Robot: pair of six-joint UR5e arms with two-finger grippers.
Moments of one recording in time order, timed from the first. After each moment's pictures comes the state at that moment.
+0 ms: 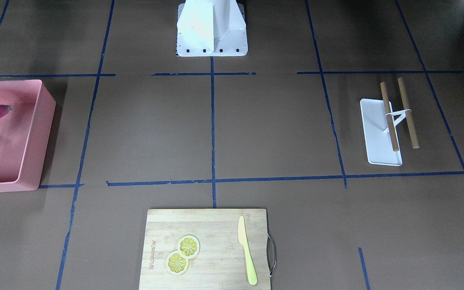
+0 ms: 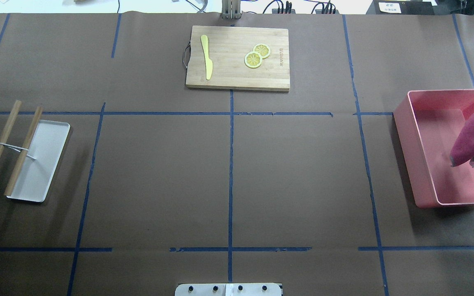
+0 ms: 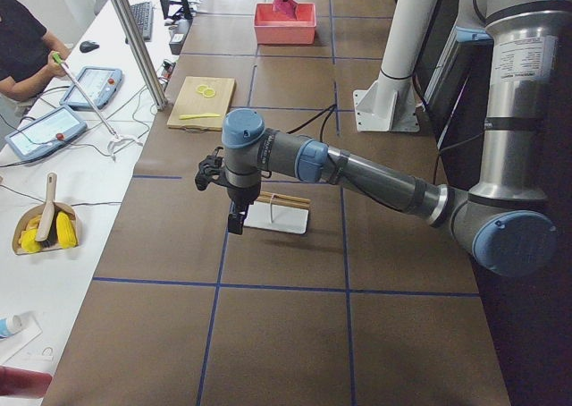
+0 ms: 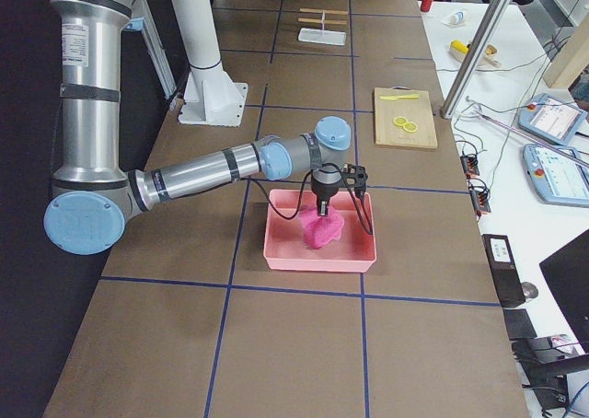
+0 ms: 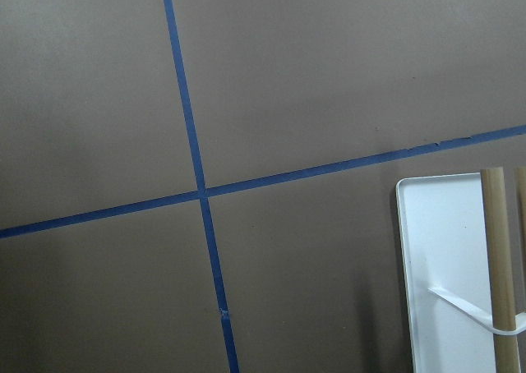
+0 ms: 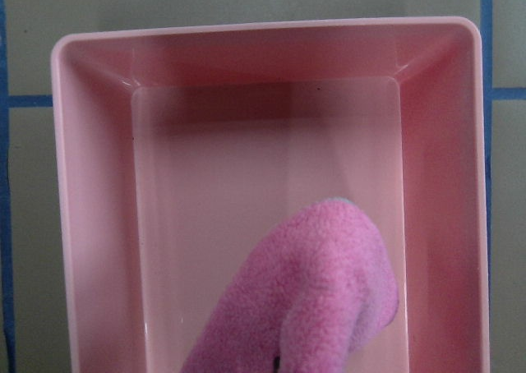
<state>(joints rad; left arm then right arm) -1.49 -1.56 -1.91 -1.48 -2.31 -0.02 1.23 -1.63 1.91 -1.57 2.28 0.46</state>
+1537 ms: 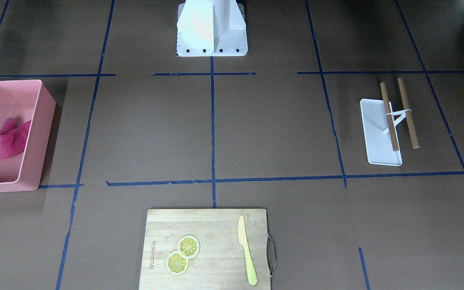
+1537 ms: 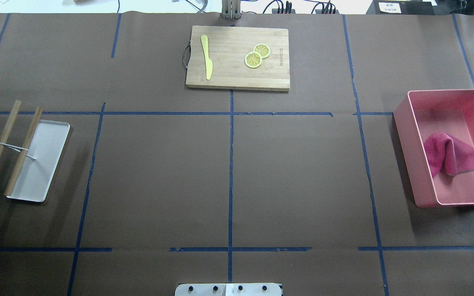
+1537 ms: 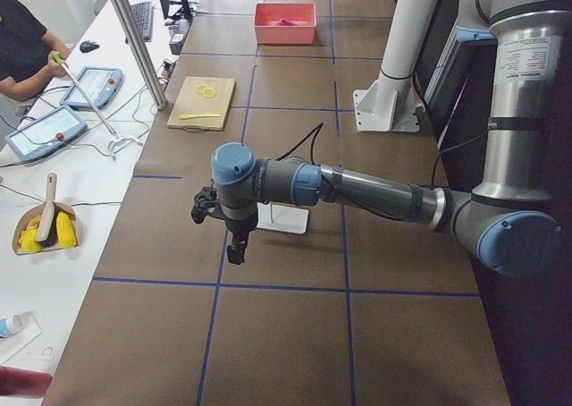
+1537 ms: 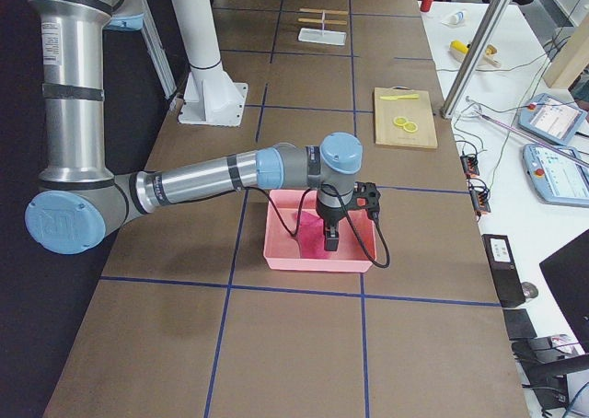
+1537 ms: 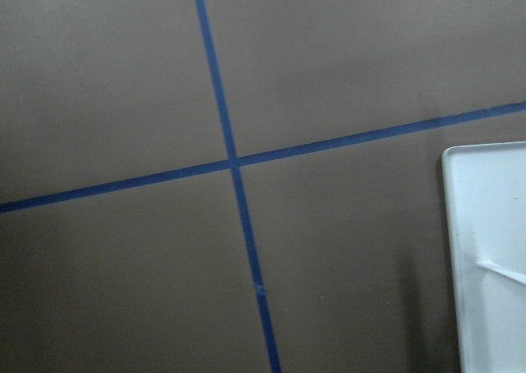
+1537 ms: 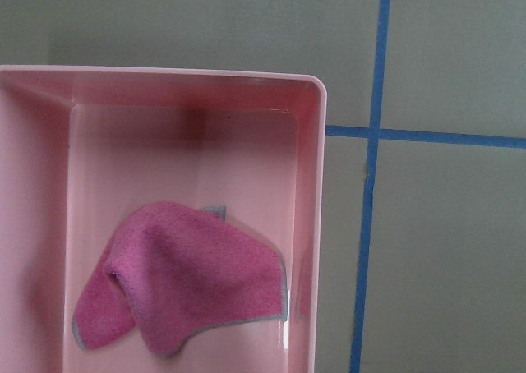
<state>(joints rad) -1.56 -1.57 -1.73 -1.45 -2.34 0.11 1.48 -1.61 1.86 -1.75 2.33 0.04</state>
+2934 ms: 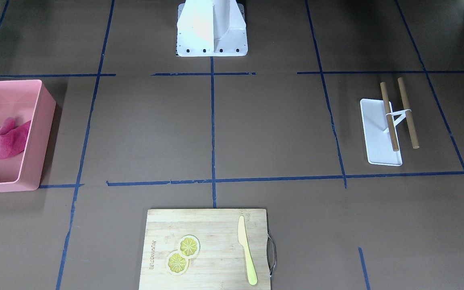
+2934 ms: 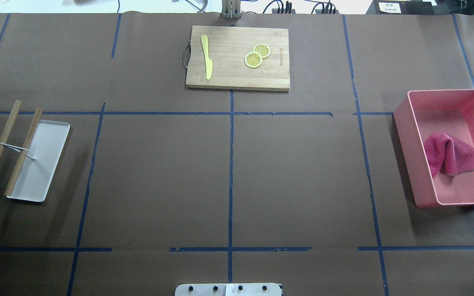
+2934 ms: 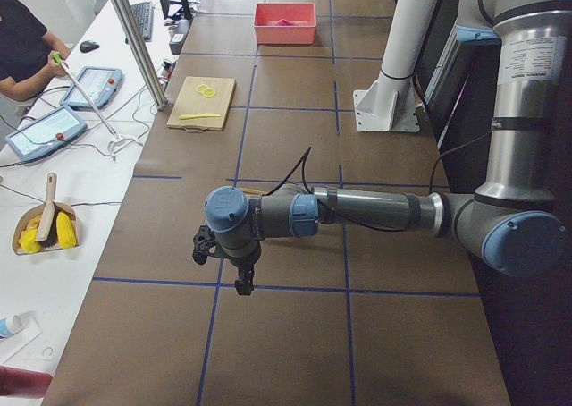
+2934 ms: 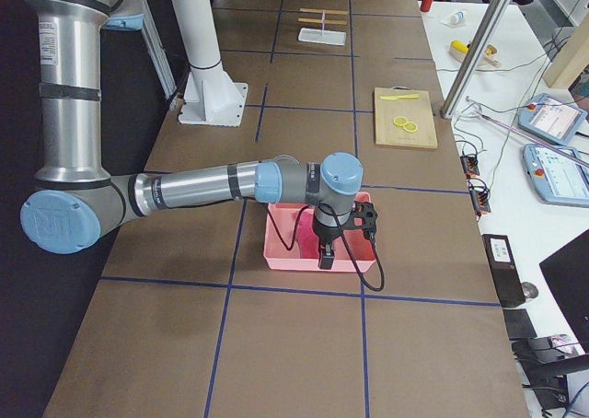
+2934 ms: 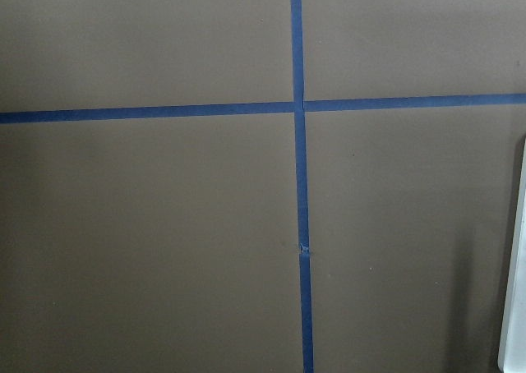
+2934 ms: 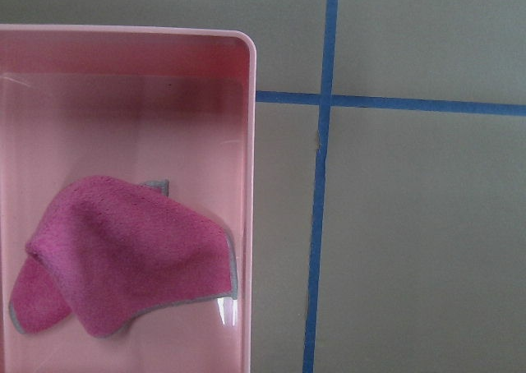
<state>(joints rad) -1.59 -1.57 -1.64 -1.44 -2.38 0.11 1.49 -1.62 1.79 -1.74 2.31 0.01</state>
